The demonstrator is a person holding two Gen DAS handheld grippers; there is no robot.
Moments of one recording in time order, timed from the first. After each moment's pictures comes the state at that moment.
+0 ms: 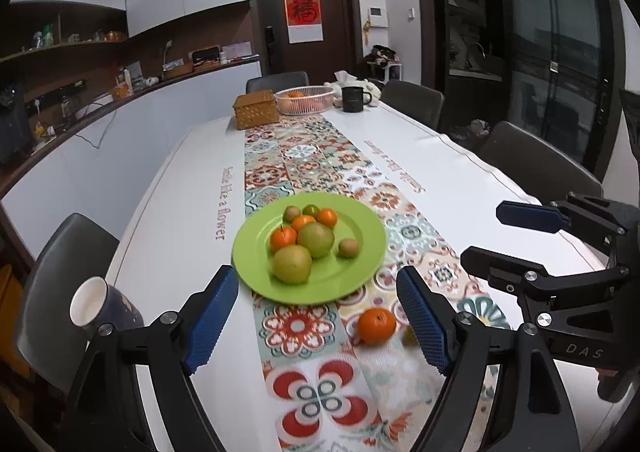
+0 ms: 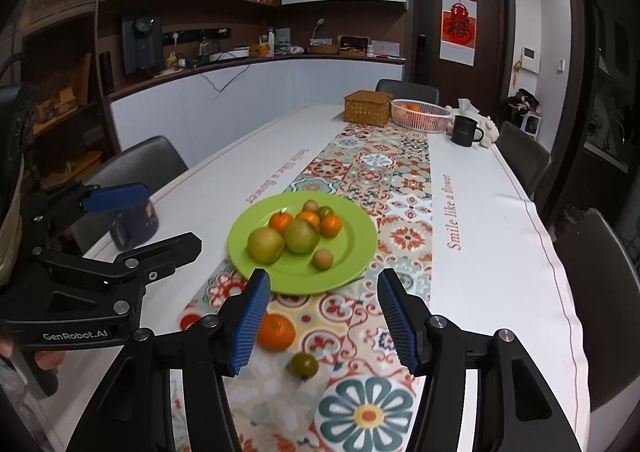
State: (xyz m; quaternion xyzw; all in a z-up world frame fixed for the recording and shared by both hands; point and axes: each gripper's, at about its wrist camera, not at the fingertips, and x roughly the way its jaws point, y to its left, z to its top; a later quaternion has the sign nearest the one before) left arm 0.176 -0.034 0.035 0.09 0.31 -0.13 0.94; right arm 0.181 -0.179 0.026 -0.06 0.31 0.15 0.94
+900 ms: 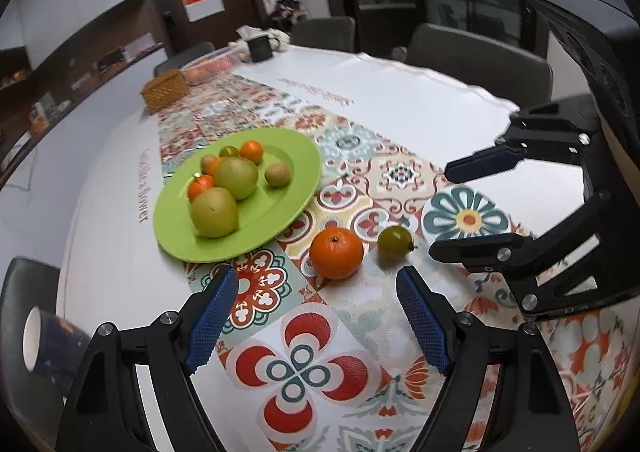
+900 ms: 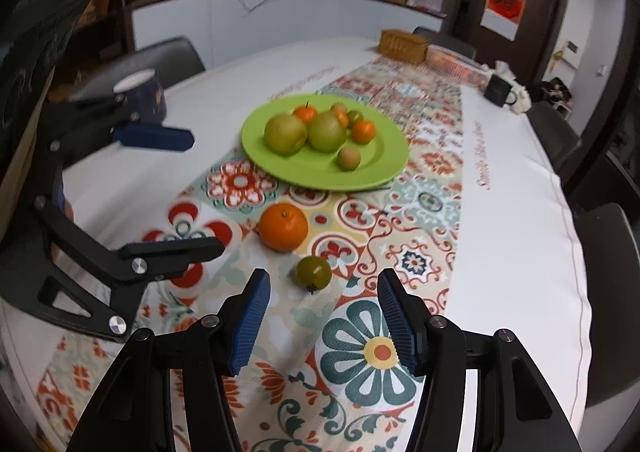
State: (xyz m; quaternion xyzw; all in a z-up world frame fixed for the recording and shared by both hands) left arm 0.187 -0.060 -0.044 0.21 0.36 -0.26 0.87; right arm 0.180 -0.163 -0.050 -0.15 0.42 0.18 0.88
